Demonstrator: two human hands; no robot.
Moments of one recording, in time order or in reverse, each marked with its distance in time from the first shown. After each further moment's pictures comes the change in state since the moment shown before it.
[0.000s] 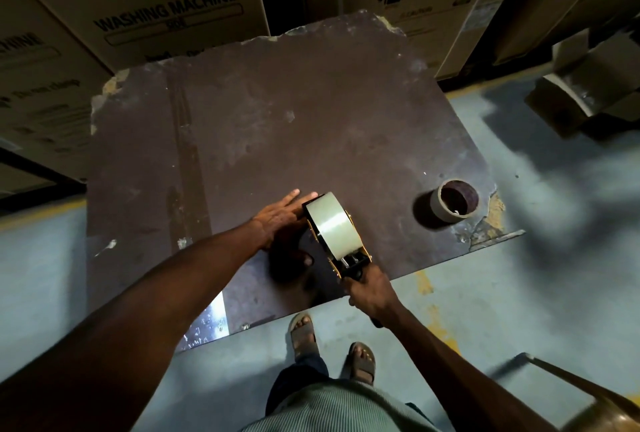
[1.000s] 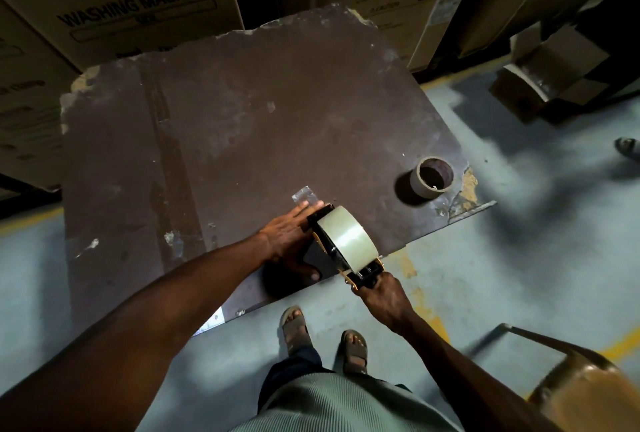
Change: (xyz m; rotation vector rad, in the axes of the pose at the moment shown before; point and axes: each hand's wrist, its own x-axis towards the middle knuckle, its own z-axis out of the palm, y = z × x) left_hand -0.004 0.061 0.007 -0.190 0.143 0.122; right_hand -0.048 0.048 -0.006 -0.064 0.114 -0.012
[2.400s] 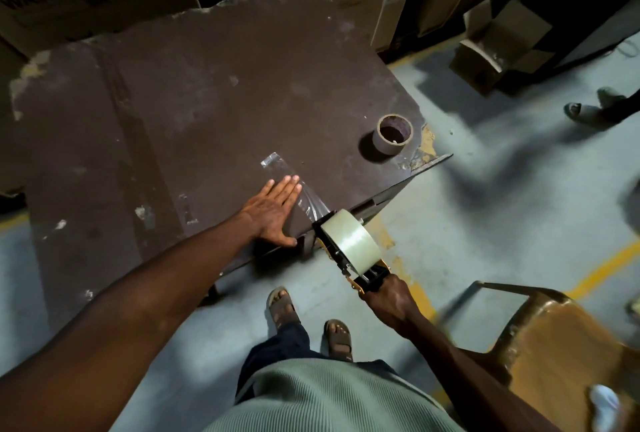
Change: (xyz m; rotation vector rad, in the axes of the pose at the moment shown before) left_hand -0.005 0.047 0.007 0.088 -0.144 -0.217; right_hand -0.089 0.075 0.002 -0.012 0.029 0.091
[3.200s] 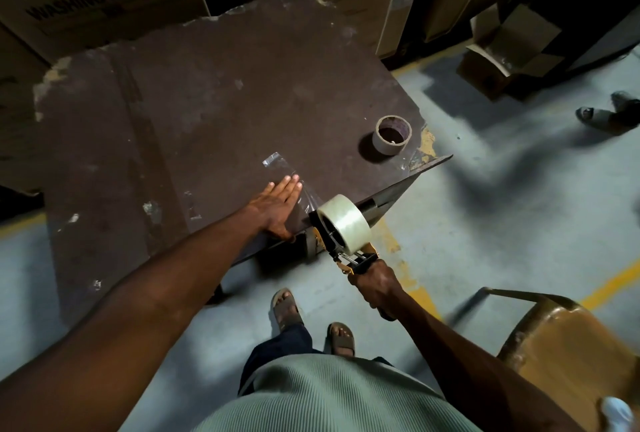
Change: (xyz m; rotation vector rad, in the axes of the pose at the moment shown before) left_hand -0.001 0.014 -0.020 -0.109 -0.138 -0.058; right_hand 0.025 -0.012 0.003 0.127 -0.033 0.072
